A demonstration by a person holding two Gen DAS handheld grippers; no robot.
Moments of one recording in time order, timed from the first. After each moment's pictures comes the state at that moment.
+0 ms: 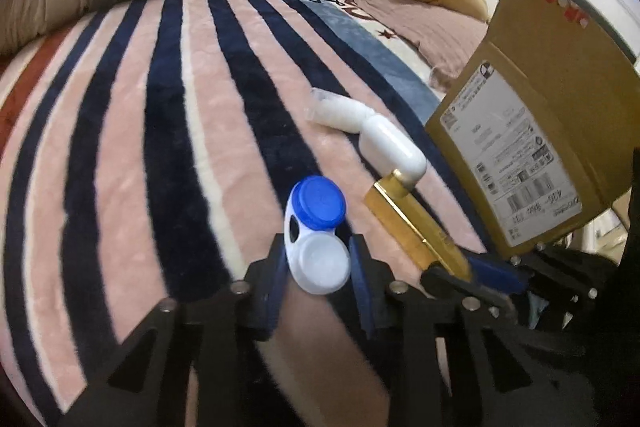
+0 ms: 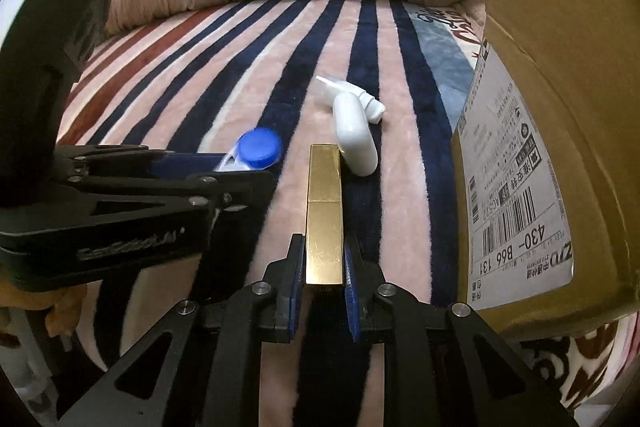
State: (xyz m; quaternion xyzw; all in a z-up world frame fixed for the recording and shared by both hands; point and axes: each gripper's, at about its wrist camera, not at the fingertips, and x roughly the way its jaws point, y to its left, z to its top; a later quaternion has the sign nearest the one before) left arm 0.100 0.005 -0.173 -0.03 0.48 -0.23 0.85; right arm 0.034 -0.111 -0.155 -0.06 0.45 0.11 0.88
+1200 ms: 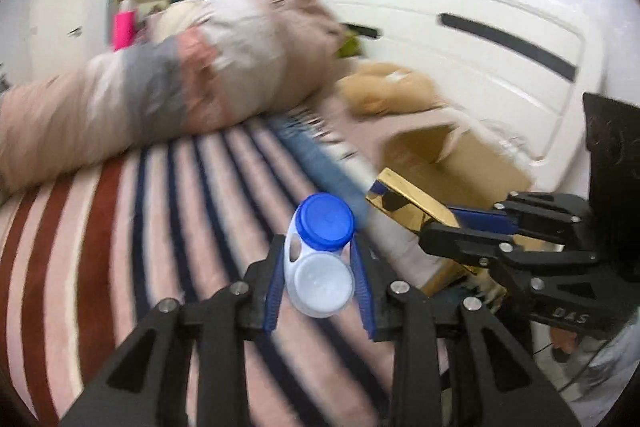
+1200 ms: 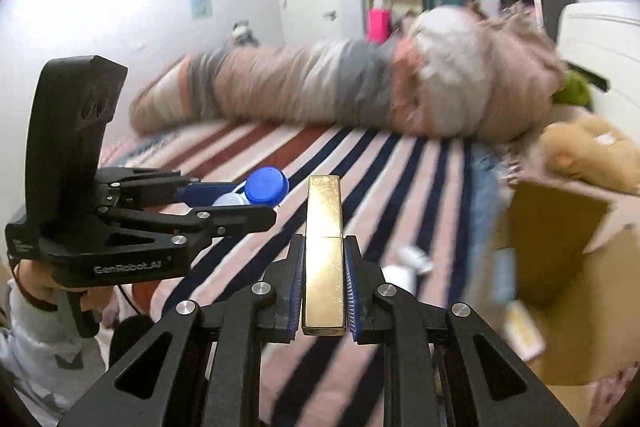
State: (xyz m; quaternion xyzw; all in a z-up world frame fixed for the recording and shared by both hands) left arm 0.013 0.016 0.001 0.01 0.32 -0.24 0.92; right arm -0.027 -0.125 -0.001 -0.06 0.28 0.27 0.92
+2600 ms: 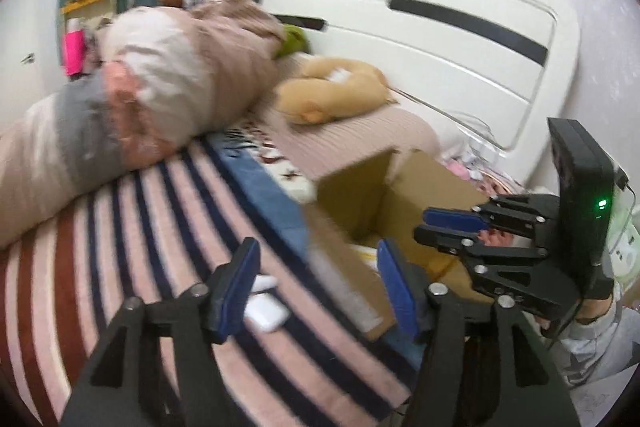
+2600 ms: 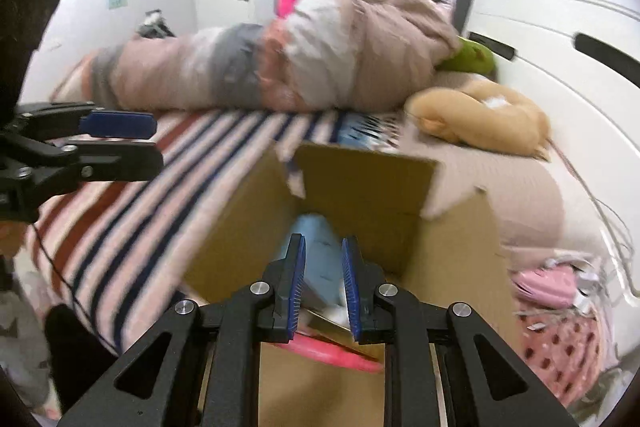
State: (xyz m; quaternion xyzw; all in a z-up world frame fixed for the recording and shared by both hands) left arm 0.044 -0.045 0.040 0.05 0.33 -0.28 0.90; right arm 0.001 -0.227 0.012 -0.07 0.33 0.14 0.93
